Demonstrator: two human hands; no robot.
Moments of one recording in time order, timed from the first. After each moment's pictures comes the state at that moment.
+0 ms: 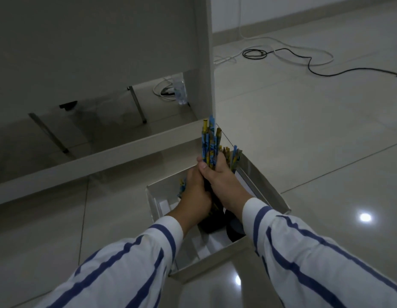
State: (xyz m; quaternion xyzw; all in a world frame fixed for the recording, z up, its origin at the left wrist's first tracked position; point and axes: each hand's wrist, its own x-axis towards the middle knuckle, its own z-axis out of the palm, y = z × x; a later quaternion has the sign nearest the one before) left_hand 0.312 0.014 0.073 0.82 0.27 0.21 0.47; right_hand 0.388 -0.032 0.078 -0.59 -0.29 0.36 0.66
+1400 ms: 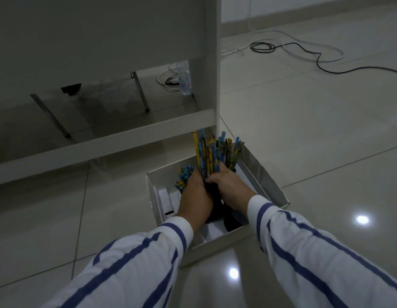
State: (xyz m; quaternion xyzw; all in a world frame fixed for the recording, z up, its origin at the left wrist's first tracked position) left_hand 0.301 -0.007 0.047 0.79 0.39 0.19 0.44; right_hand 0.395 -0.046 0.050 -0.60 -0.23 0.49 0.59
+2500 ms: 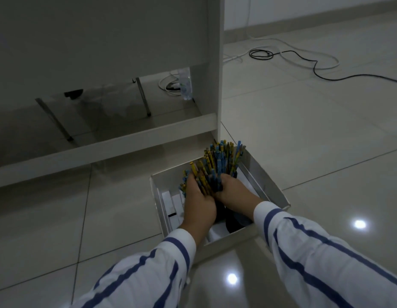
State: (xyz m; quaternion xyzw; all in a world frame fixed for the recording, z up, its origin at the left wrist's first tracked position) left_hand 0.288 -0.029 0.069 0.69 0.45 0.22 0.53; right_hand 0.397 -0.059 0.049 -0.78 -0.44 0.31 0.33
